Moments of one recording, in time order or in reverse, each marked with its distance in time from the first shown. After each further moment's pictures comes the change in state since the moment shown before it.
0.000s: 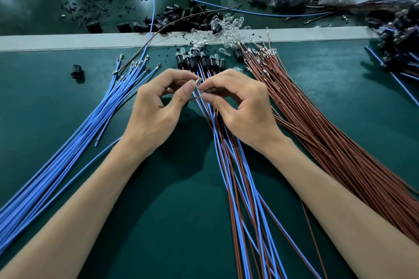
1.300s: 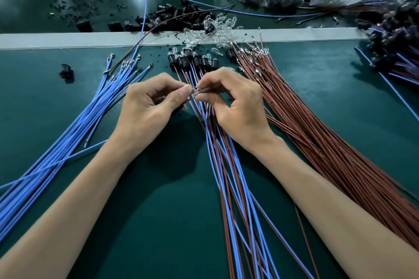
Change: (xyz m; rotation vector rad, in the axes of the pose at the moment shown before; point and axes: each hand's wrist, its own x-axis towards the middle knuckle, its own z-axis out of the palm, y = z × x) left_hand -0.001 0.003 0.001 -0.120 -0.051 -0.124; right_hand -0.002 0.002 0.000 -0.022 0.074 -0.037
